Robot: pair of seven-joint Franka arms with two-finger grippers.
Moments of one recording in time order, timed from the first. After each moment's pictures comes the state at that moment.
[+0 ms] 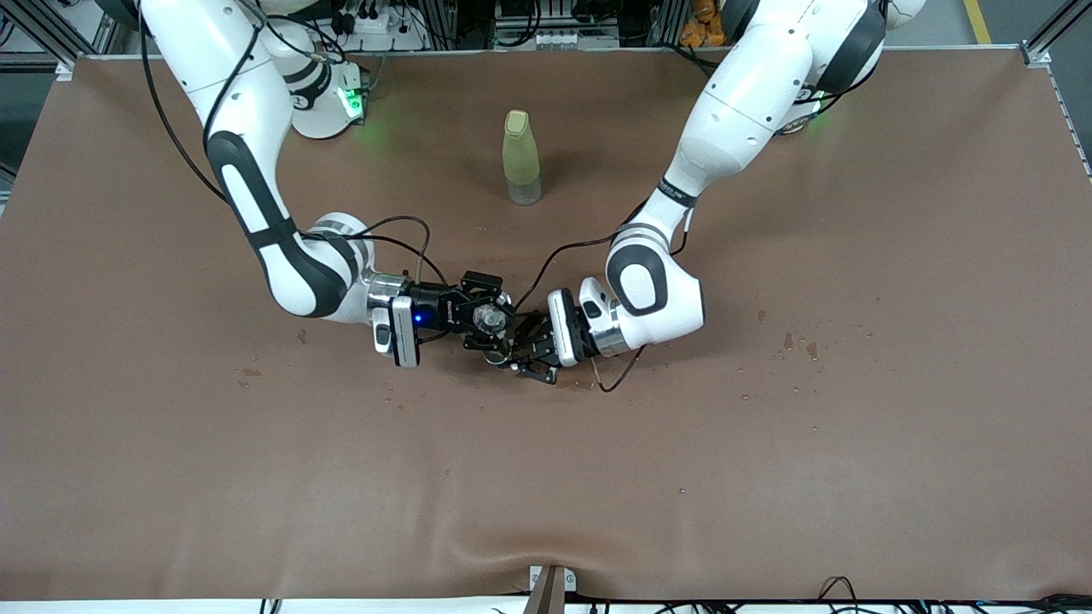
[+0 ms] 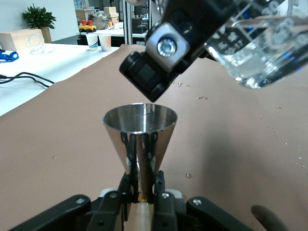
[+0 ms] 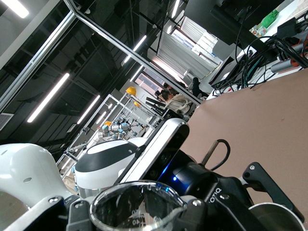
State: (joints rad) left arm -0.62 0.92 -0.06 -1.40 -1.82 2.45 2.26; right arm 0.30 0.58 0.12 -1.91 2.02 1.91 -1.69
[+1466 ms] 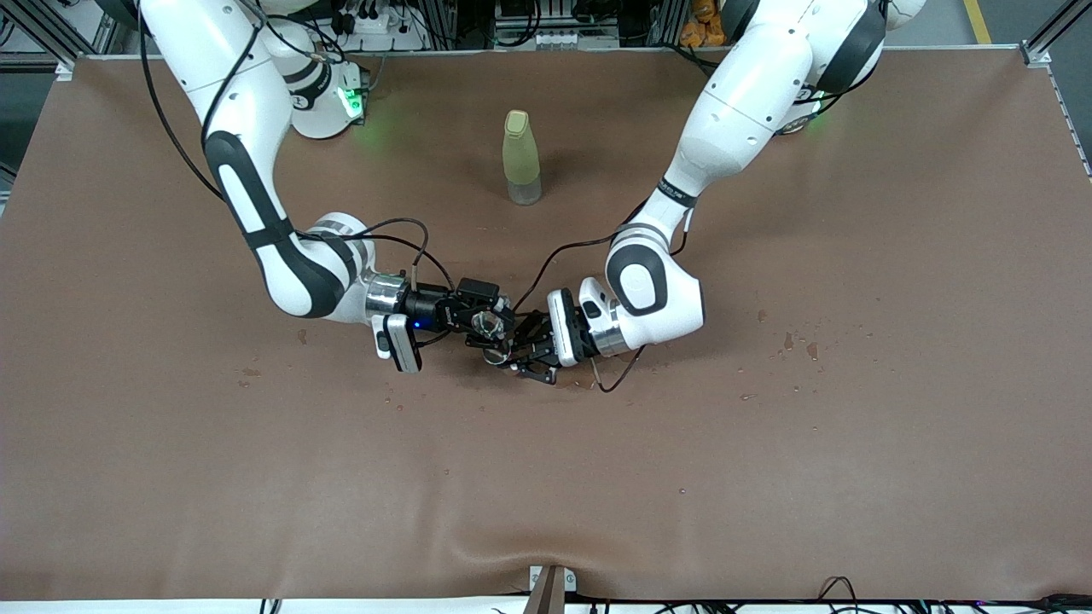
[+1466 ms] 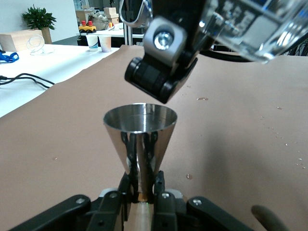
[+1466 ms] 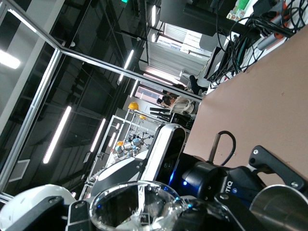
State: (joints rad) left arm -0.62 0.92 -0.06 -1.39 -1.82 2.45 2.26; right arm 0.30 0.57 0.12 -1.91 2.07 1.90 -1.40
